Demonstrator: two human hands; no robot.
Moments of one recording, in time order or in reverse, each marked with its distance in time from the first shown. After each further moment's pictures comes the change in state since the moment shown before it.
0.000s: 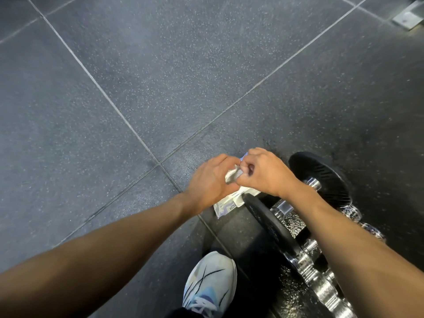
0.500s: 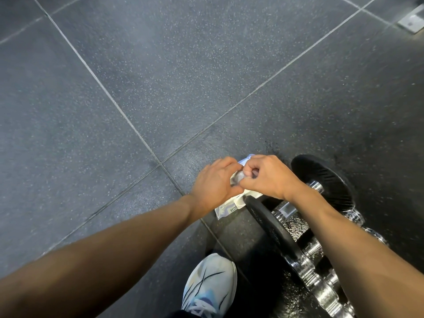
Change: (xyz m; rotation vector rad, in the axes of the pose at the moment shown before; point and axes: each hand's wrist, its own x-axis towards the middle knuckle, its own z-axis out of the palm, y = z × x) left_hand 0.004 0.001 0.008 0.101 0.000 0.010; right_hand -0.004 0.001 -0.004 0.146 -0.046 0.063
